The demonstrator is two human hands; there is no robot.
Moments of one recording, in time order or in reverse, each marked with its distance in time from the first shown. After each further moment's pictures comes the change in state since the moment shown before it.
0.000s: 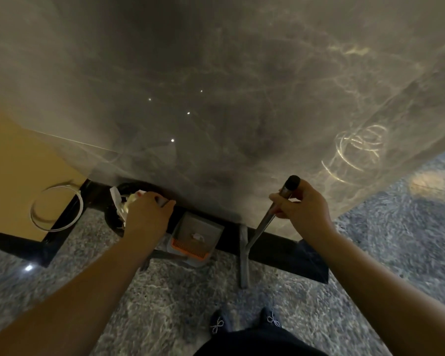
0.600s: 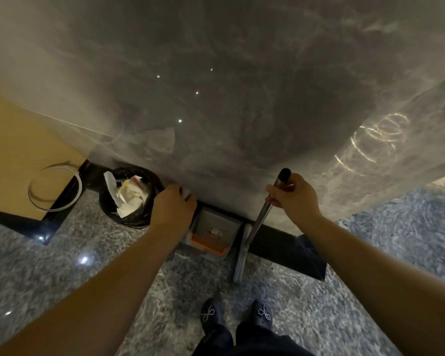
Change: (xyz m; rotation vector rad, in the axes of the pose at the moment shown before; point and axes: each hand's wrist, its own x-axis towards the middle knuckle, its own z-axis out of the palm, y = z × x) left_hand 0.014 0.057 0.072 -0.100 -0.044 -0.023; right_hand 0.088 0.054 -0.007 -0.028 -0.016 0.183
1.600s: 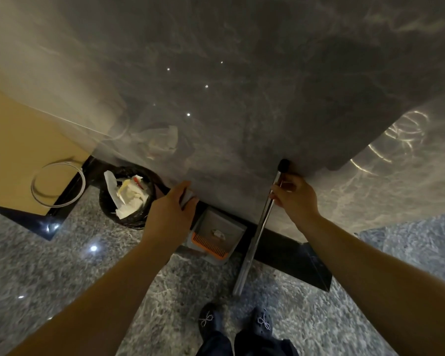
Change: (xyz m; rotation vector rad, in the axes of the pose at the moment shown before) left_hand 0.022 0.006 0.016 -0.050 0.061 0.095; right_hand 0.071 0.017 0.006 -0.075 0.018 0.012
